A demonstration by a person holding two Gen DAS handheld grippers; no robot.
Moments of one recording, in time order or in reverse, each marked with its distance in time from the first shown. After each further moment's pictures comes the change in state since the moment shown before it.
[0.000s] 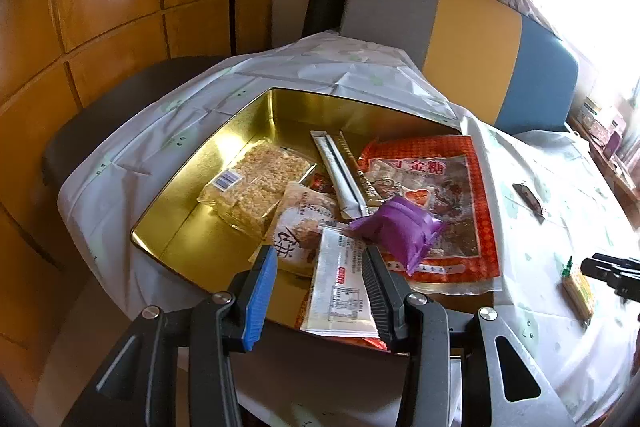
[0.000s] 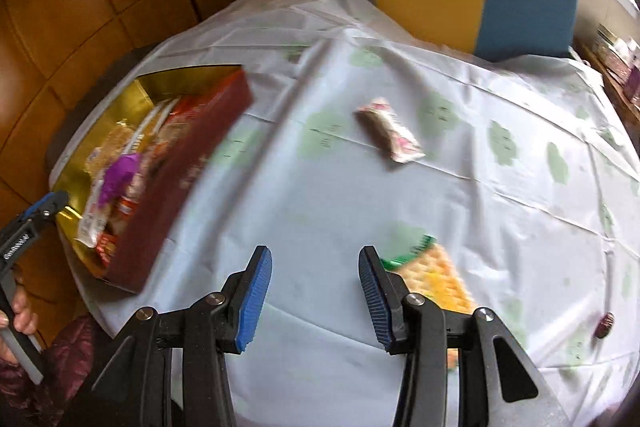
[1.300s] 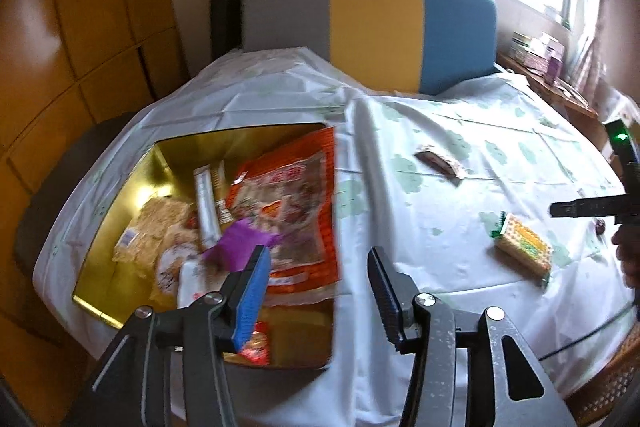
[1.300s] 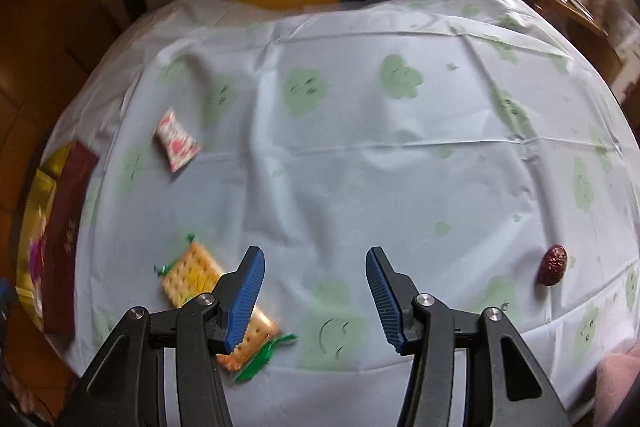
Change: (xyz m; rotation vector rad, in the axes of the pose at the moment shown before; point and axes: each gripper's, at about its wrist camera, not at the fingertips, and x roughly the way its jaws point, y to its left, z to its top) left arm -0.023 -0.125 0.003 0.300 -0.007 -0.134; right arm -0.004 -0.158 -0.022 0.348 0.070 -0.128
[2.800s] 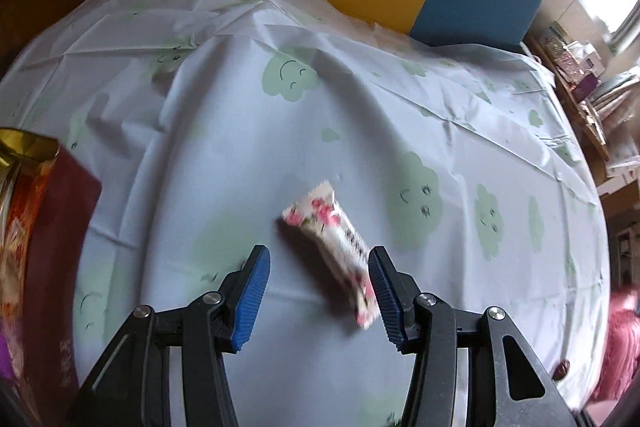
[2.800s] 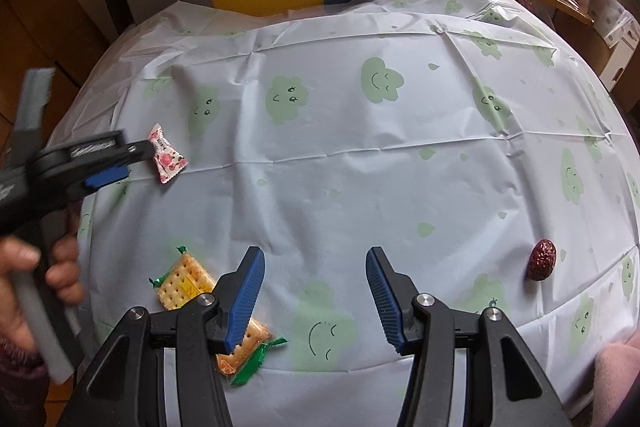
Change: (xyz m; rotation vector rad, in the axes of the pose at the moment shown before) left arm 0.216 -0.128 0.120 -0.231 0.361 -0.120; right arm -0.006 -0.017 0.004 0.079 -0.016 -0.011
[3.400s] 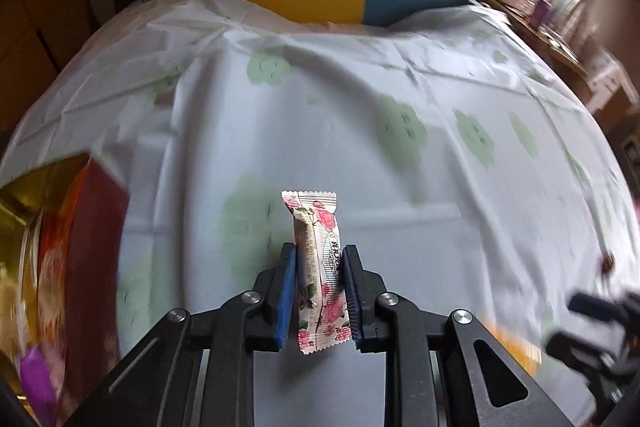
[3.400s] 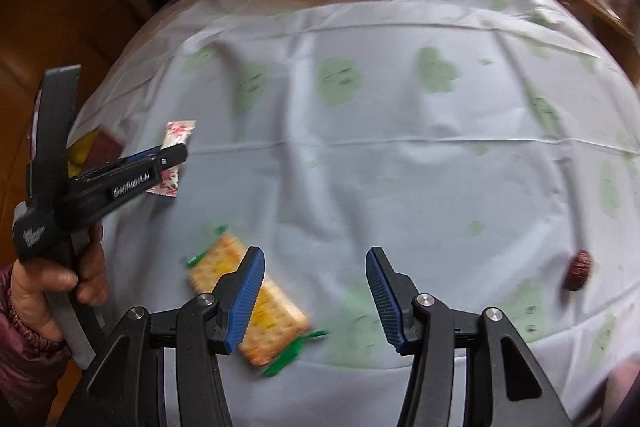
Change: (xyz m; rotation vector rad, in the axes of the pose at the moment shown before) left arm -0.038 0.021 -0.062 0.312 -0.054 -0.006; right arm 0.011 0.025 -0.005 -0.106 0.063 0.135
